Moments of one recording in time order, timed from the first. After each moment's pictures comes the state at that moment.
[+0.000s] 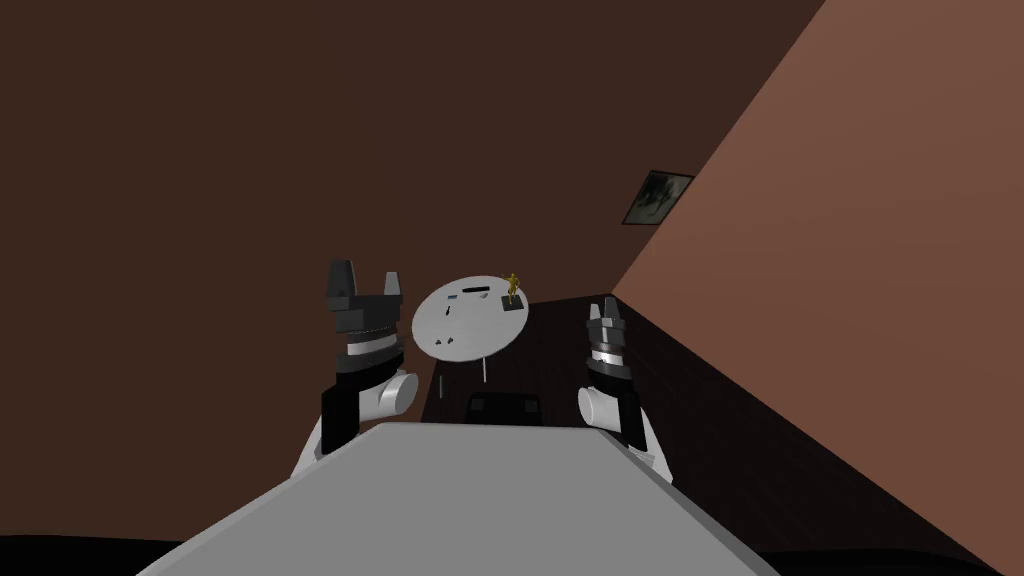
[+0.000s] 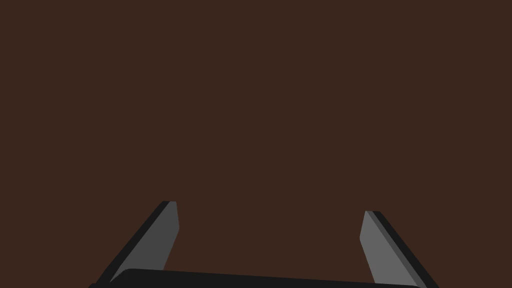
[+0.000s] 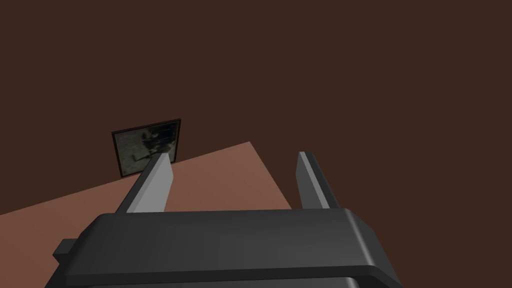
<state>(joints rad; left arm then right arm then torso) 0.49 0.01 0.03 -2.40 0.06 -0.51 -0.10 0.53 -0.04 0.00 -2.20 -0.09 -0.44 0.11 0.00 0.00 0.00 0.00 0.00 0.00</state>
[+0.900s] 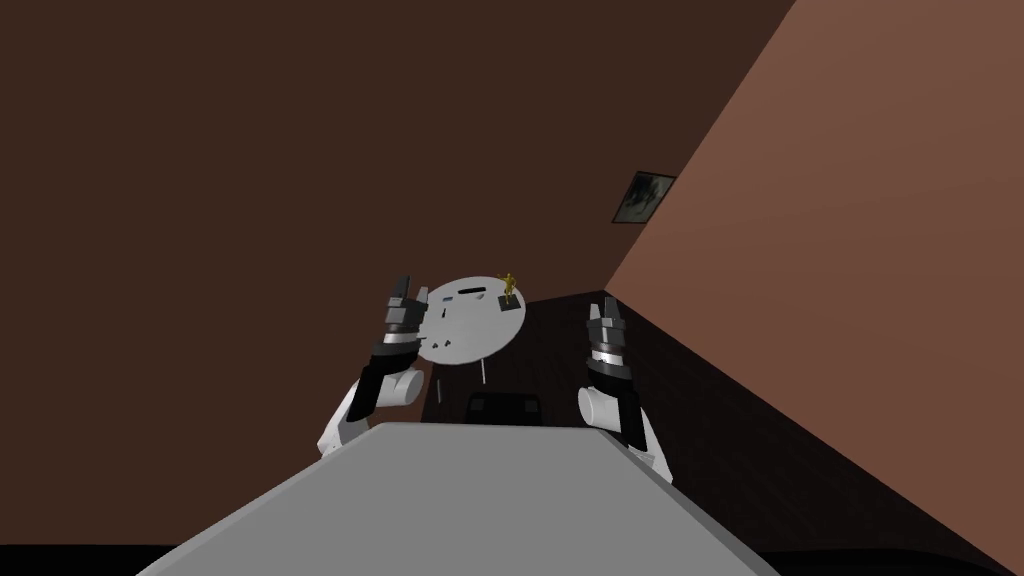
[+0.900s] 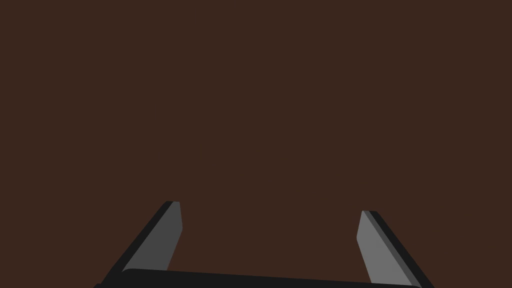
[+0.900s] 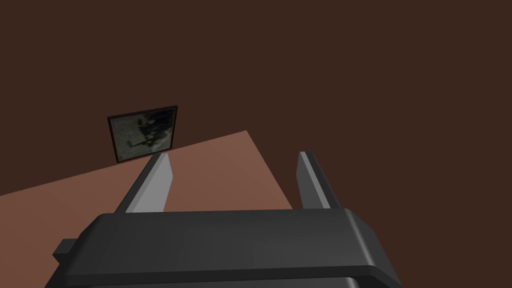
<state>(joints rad) 0.42 0.13 0.02 -2.20 0.08 -0.40 -0.08 0.53 -0.04 0.00 -2.20 -0.09 -0.44 0.11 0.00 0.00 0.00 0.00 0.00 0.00</state>
